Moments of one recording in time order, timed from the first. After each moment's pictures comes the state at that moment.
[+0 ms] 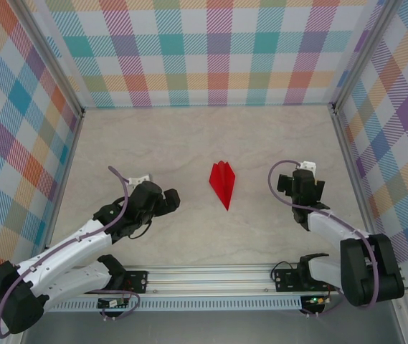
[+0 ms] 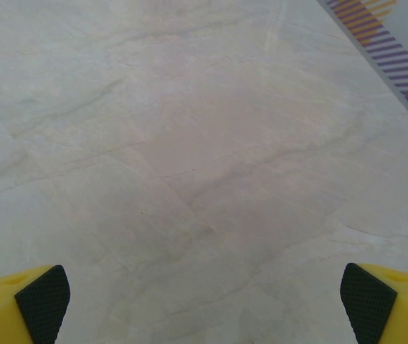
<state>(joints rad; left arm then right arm) -0.72 0.91 0.65 -0.57 -0.30 -0.87 0.16 1.20 0.37 0.23 0.35 0.17</state>
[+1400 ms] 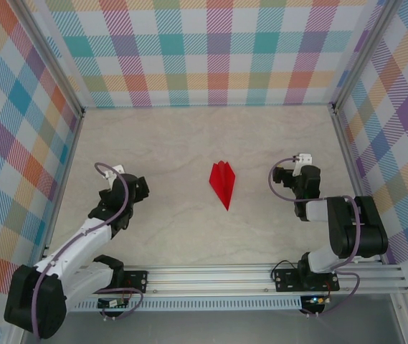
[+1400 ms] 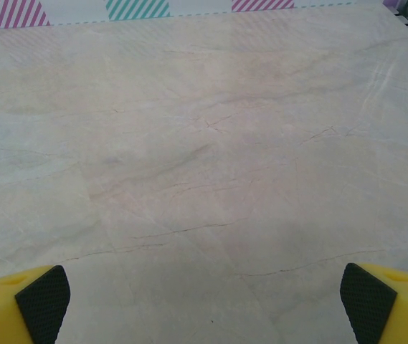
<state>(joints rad) -0.31 0.99 0.49 -0.21 -0.52 -0.46 0.03 1.52 0.38 0.73 0.01 0.06</state>
